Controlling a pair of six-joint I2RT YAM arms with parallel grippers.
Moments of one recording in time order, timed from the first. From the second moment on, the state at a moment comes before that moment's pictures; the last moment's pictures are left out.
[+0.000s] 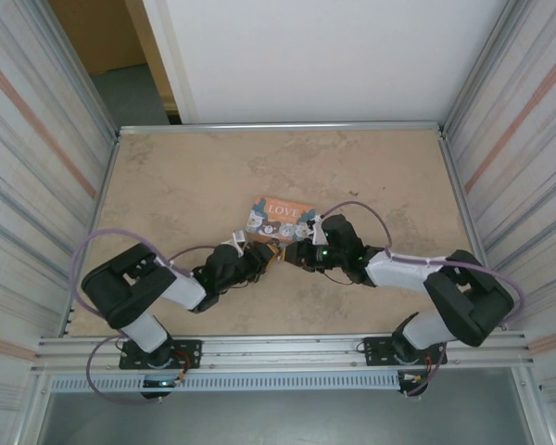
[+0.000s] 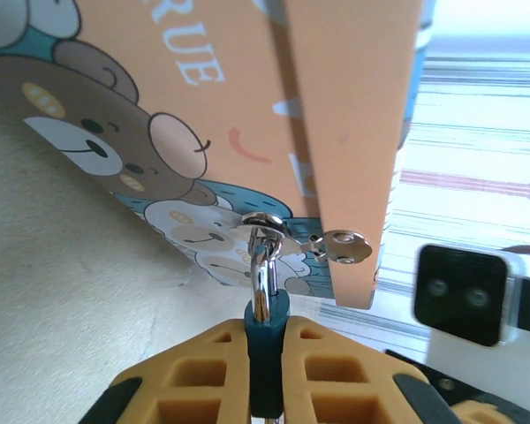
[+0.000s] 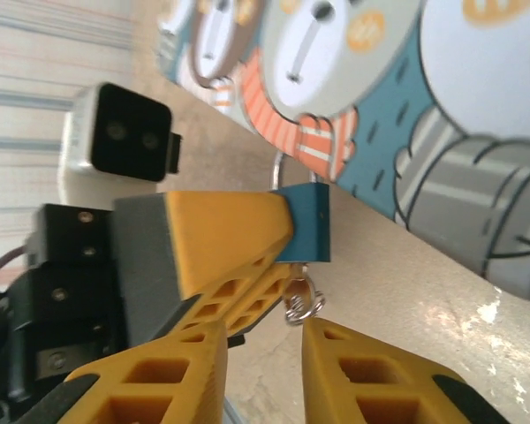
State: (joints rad) left arm -0.81 1.60 0.30 0.96 0.08 -1.51; right arm 0.70 1.40 0.53 0.30 -0.49 1.00
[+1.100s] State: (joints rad) left arm -0.83 1.24 0.50 0.06 0.07 -1.75; right arm 1.06 0.79 0.52 -0.16 0.08 -0.03
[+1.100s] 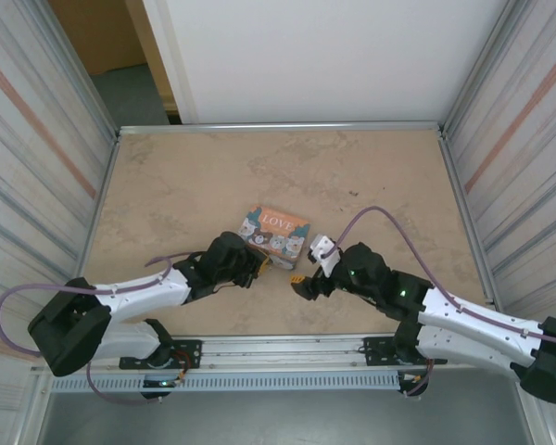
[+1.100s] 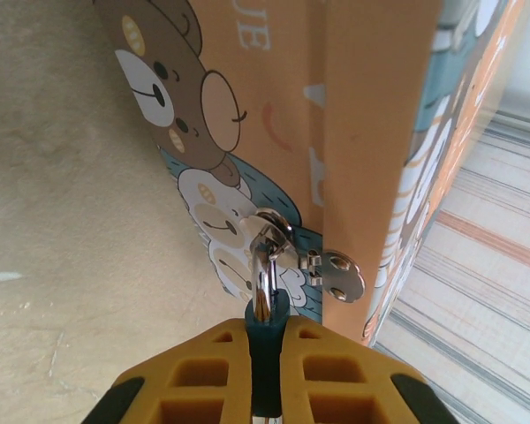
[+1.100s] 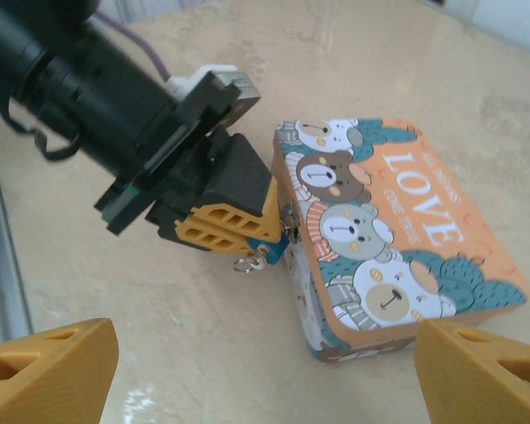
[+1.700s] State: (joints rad) left arm -0.84 1.27 0.55 0.00 0.10 -1.81; right arm 1.22 1.14 0.51 0.02 0.32 -0.56
